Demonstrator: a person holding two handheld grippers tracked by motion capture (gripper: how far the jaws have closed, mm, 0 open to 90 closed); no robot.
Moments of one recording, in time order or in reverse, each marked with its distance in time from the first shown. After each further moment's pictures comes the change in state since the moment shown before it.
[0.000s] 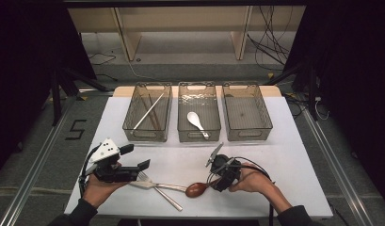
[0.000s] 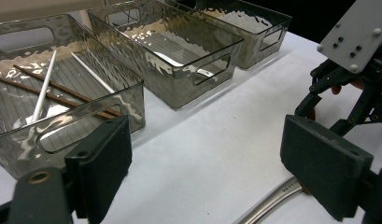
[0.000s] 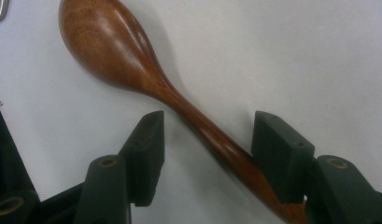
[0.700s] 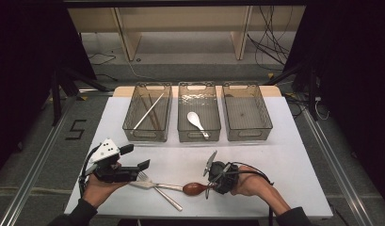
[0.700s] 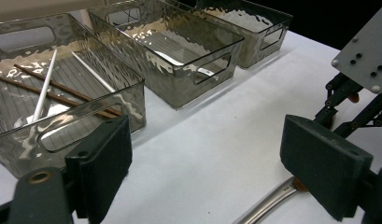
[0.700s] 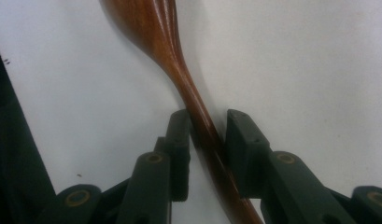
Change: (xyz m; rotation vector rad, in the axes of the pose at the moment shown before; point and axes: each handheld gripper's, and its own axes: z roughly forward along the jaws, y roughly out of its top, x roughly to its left) left arm 0.000 0.000 0.000 0.003 0.000 0.003; right arm 0.017 0.001 0.000 0.080 -0.026 -0.125
